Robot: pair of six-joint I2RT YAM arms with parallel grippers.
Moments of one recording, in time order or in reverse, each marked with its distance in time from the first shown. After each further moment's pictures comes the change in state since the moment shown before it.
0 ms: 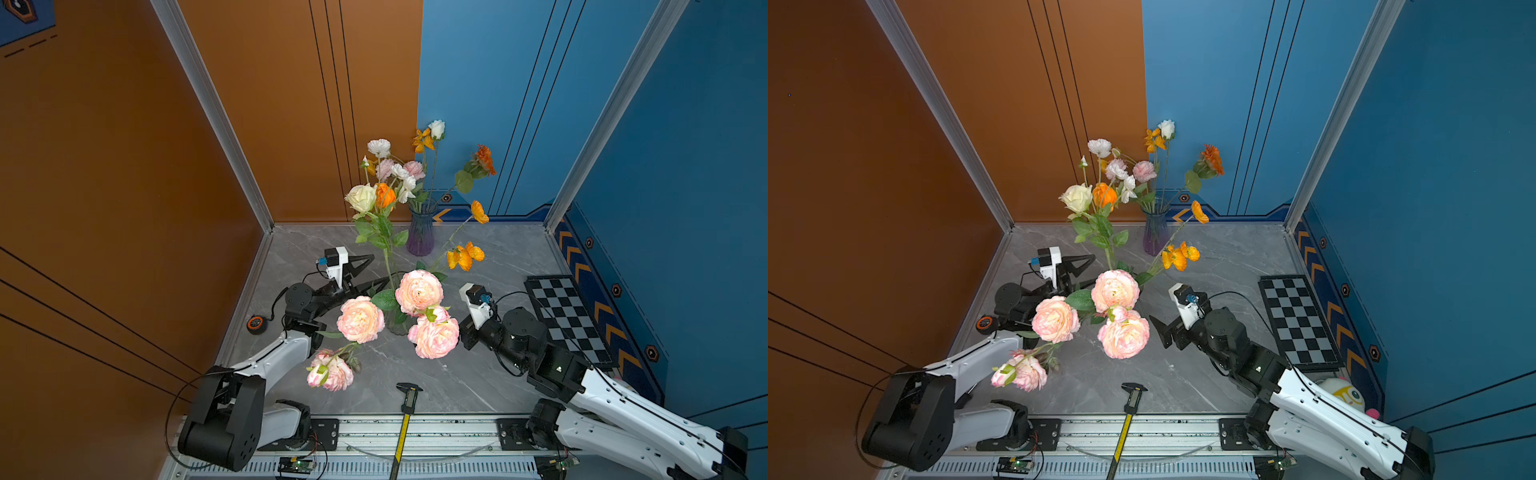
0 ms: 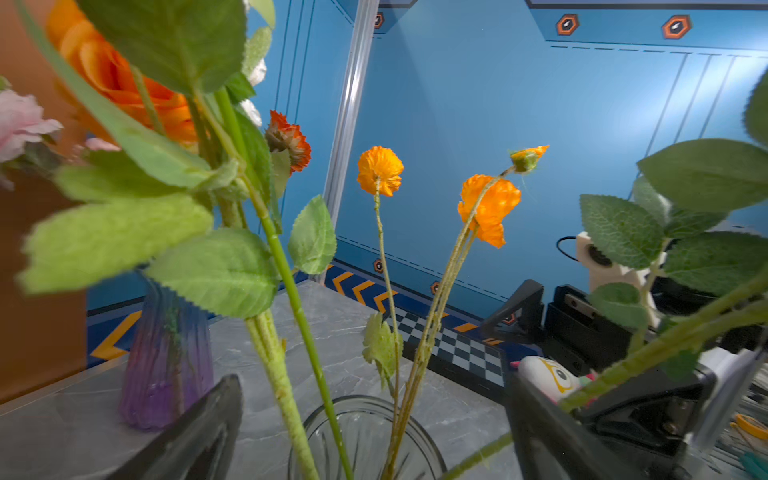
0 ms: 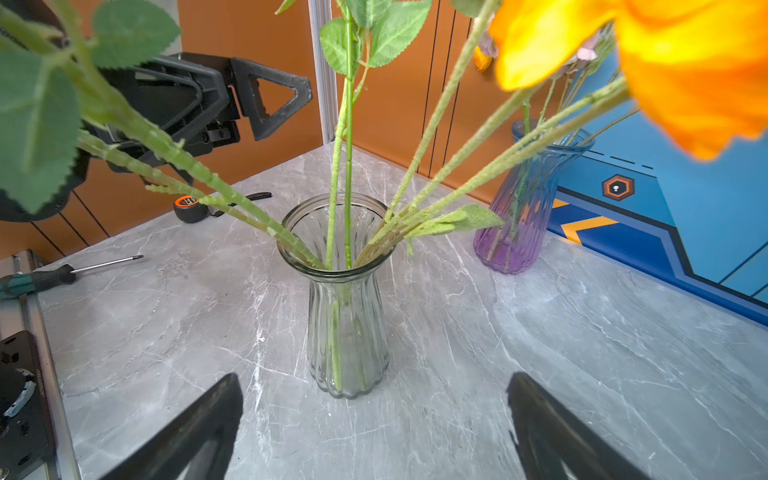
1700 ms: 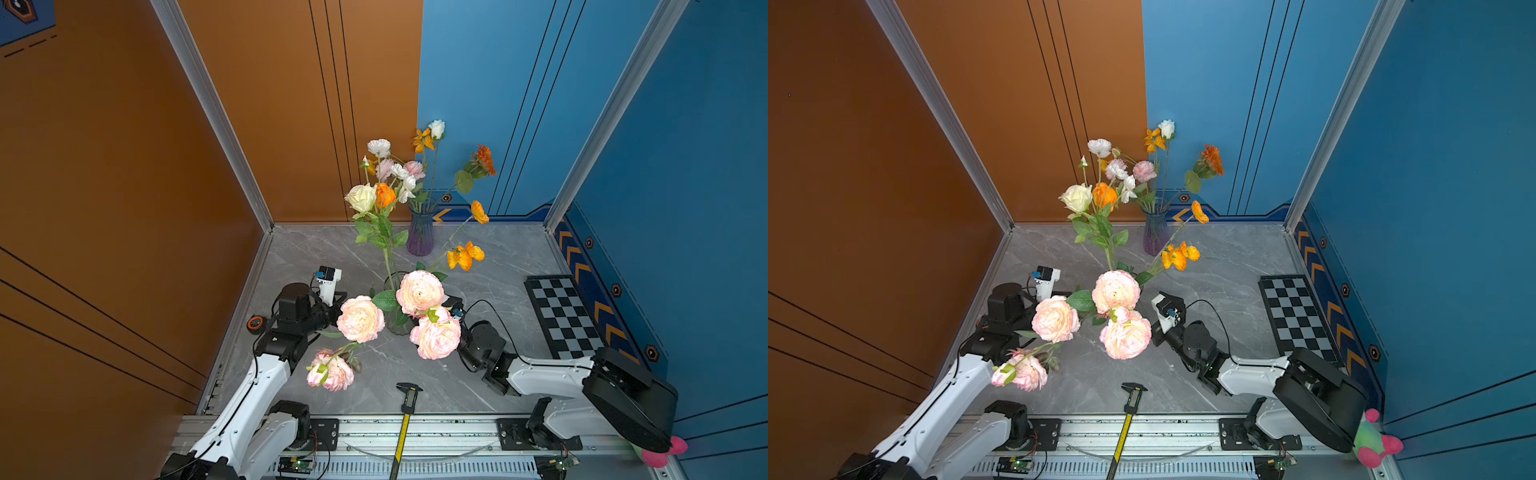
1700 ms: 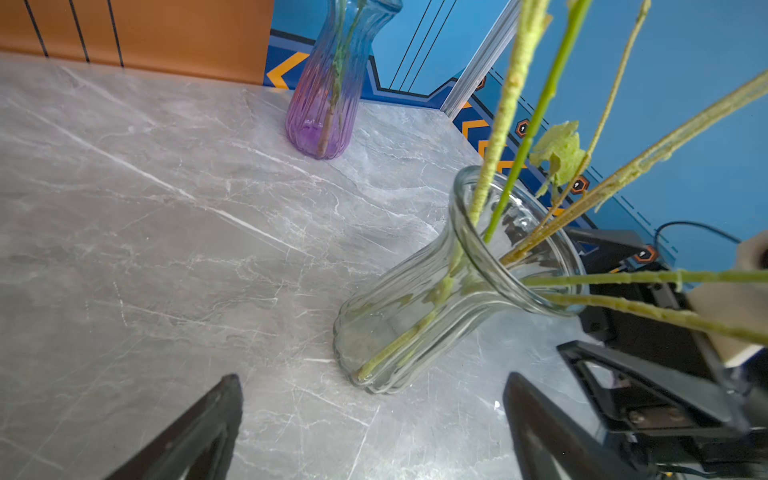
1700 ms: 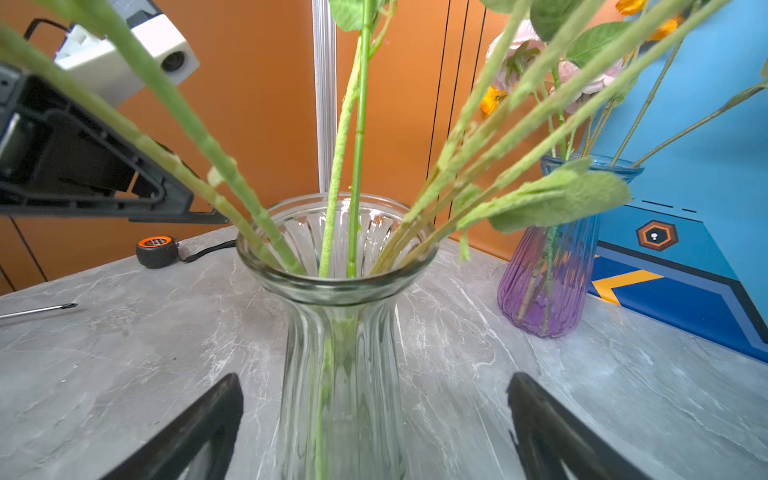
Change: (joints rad) left arm 0.002 -0.343 0.029 -1.078 -0.291 0.236; right arm 0.014 0.493 -0.303 1.025 -0.002 -0.066
